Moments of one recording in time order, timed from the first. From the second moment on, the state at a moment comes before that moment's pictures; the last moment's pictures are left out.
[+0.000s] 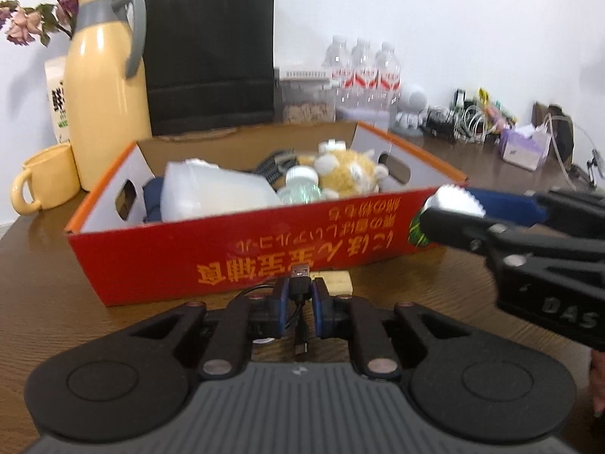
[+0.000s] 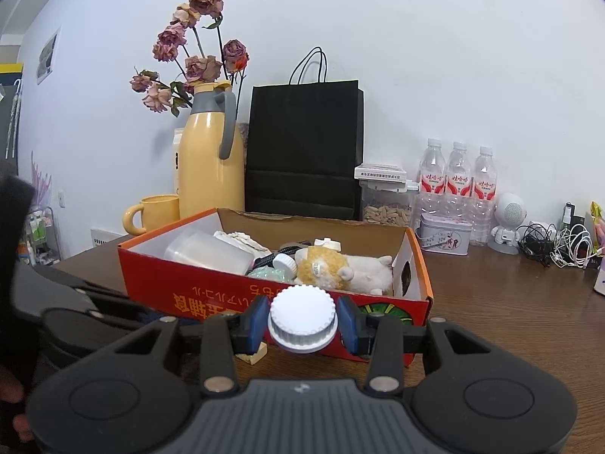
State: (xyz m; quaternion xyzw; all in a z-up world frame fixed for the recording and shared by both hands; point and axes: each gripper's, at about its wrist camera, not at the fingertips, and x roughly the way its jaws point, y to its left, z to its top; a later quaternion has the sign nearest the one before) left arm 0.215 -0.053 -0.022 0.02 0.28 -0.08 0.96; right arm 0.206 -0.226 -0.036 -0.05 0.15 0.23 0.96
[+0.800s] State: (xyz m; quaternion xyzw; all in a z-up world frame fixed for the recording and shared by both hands) left arm 0.268 -0.026 0.070 -0.03 0.17 -0.05 0.98; right arm 0.273 -0.167 0.015 -0.08 0.13 0.24 0.96
